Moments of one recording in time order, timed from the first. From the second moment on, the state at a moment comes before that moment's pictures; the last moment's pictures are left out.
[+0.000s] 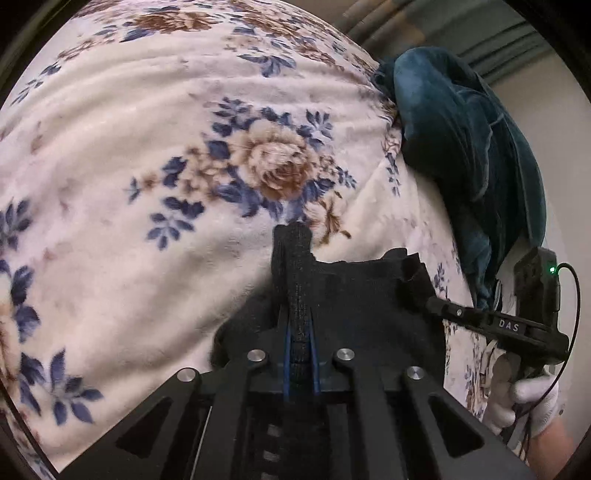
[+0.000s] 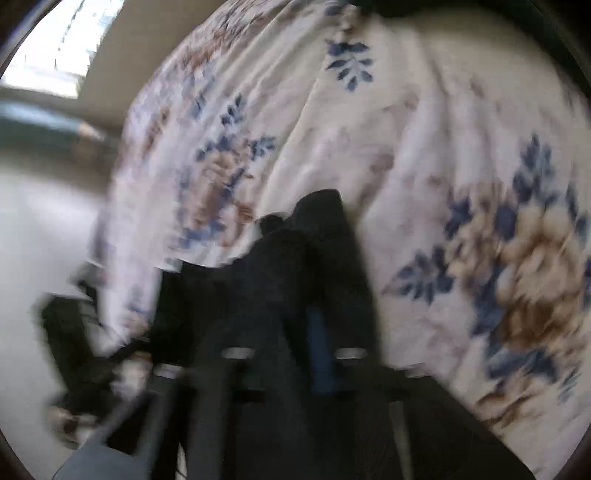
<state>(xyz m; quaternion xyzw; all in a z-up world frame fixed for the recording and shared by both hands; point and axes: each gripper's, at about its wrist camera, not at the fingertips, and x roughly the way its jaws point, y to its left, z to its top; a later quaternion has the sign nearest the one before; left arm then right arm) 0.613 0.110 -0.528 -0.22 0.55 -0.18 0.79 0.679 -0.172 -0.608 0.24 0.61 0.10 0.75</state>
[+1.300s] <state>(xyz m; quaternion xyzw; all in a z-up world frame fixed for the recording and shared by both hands) 0.393 0.077 -0.601 -0.53 0.49 0.01 0.69 0.674 -0.179 -0.712 0.28 0.70 0.24 0.61</state>
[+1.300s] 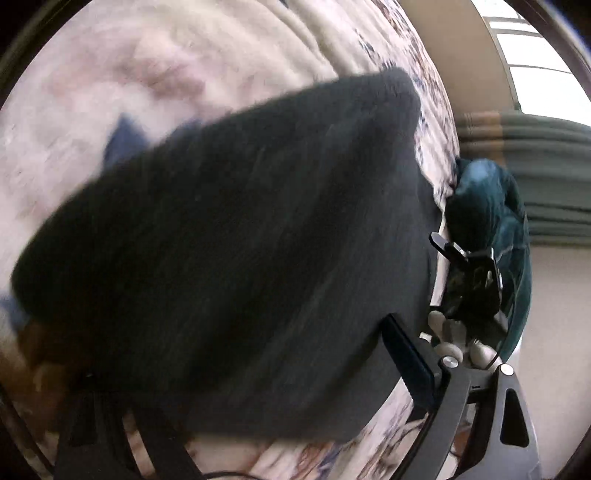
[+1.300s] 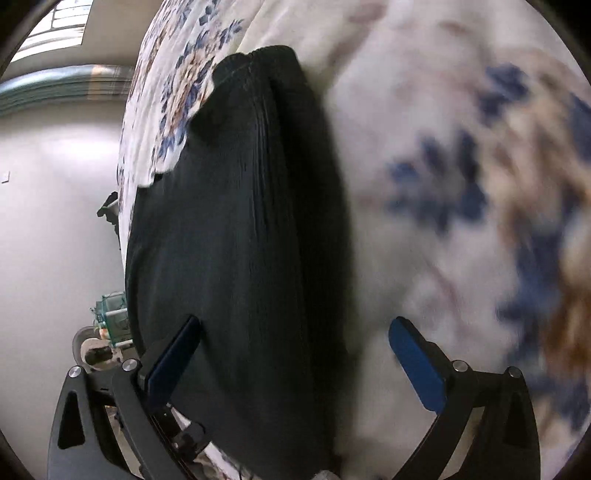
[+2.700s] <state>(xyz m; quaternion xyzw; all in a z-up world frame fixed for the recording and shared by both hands) 0.370 0.177 -0.563 -0.45 0.59 -0.07 0.67 0.343 -0.163 -0.633 0.35 0.69 0.01 0.64</state>
